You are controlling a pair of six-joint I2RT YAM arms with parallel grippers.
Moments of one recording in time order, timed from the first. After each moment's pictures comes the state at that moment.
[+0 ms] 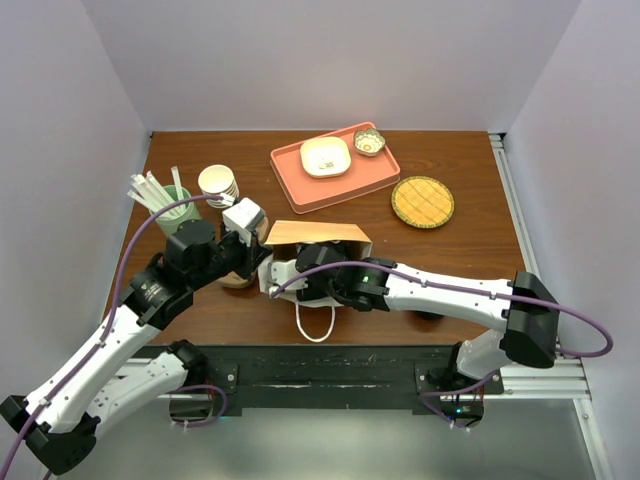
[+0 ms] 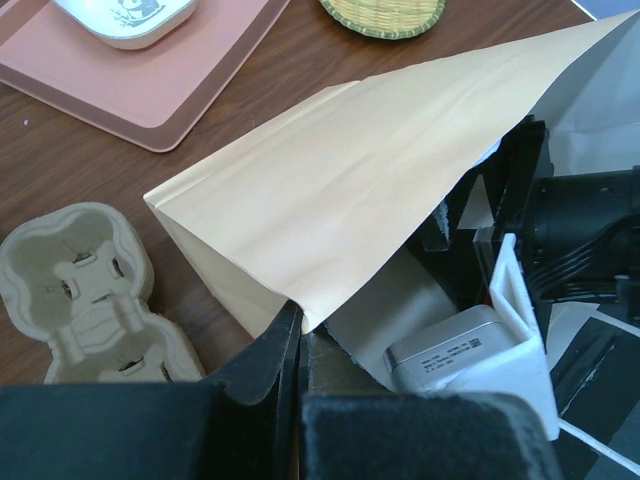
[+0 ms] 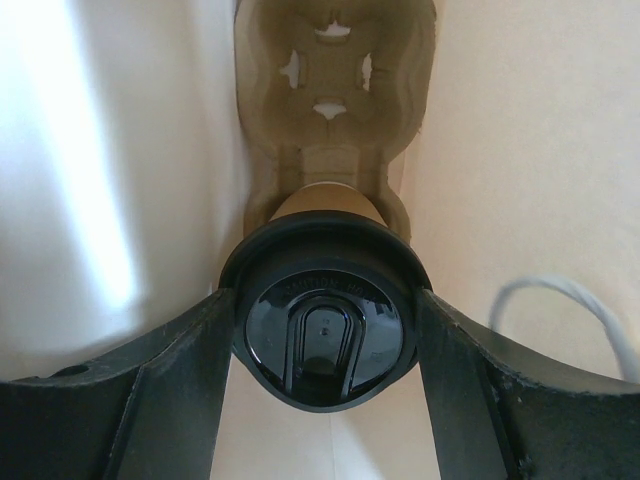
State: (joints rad) left arm -0.64 0.76 0.89 -0.52 0.11 -0.09; right arm 1.18 1.49 1.14 -0.47 0.47 -0.72
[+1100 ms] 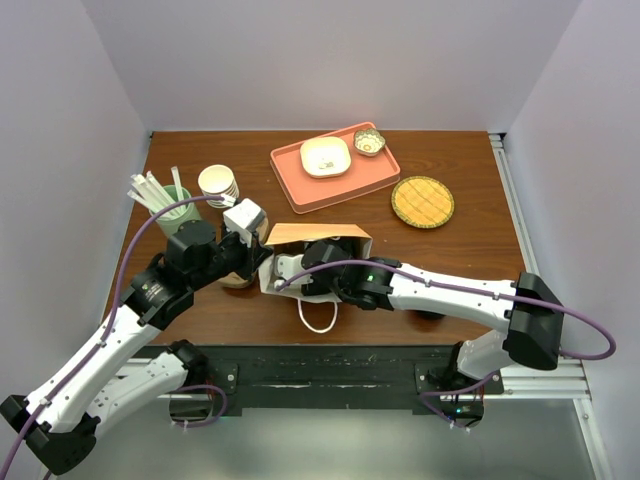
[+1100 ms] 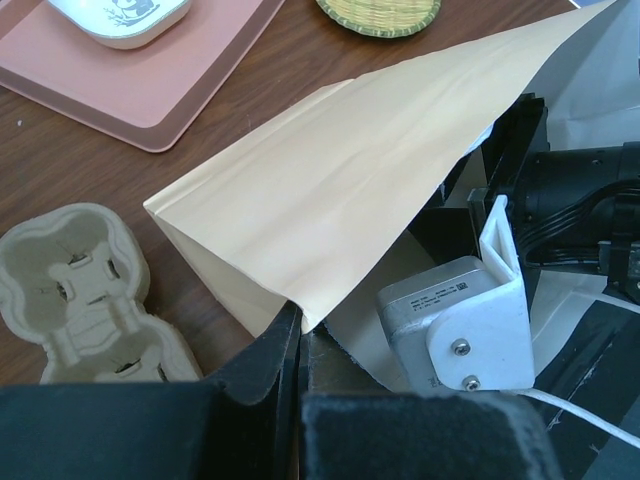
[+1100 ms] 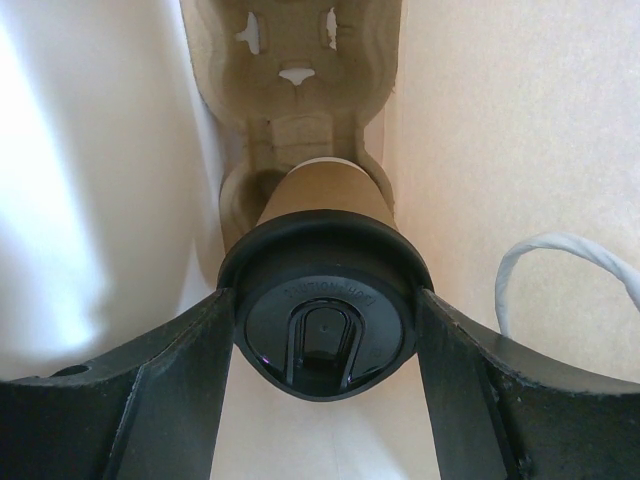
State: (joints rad) left arm -0.64 0.76 0.89 -0.51 0.12 -0.09; right arm 1.15 1.47 1.09 -0.43 0.51 -0.71
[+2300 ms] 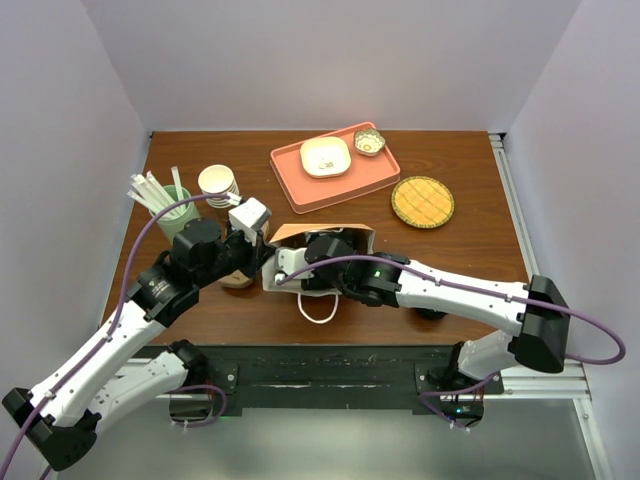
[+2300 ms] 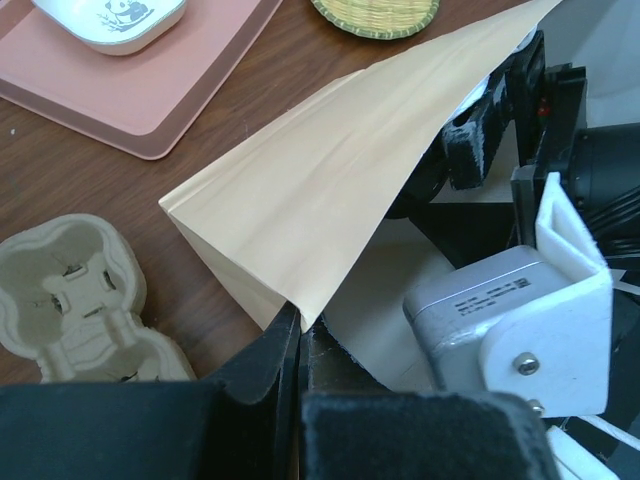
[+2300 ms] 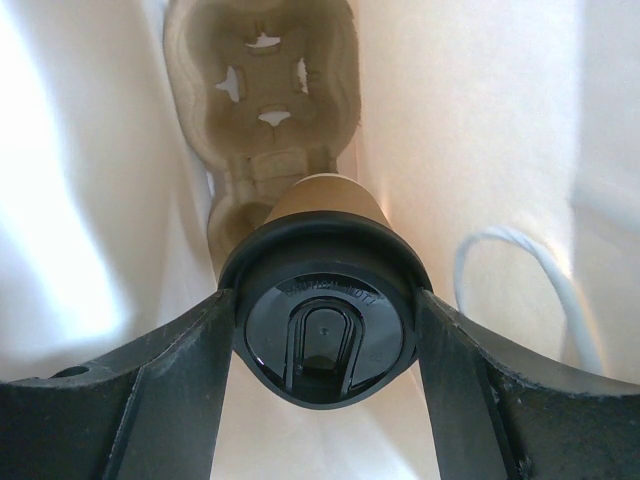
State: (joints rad) left arm -0.65 0.79 0.87 -0.46 0.12 -0.08; right arm 1.14 1.44 1.14 -0.47 0.50 -0.70
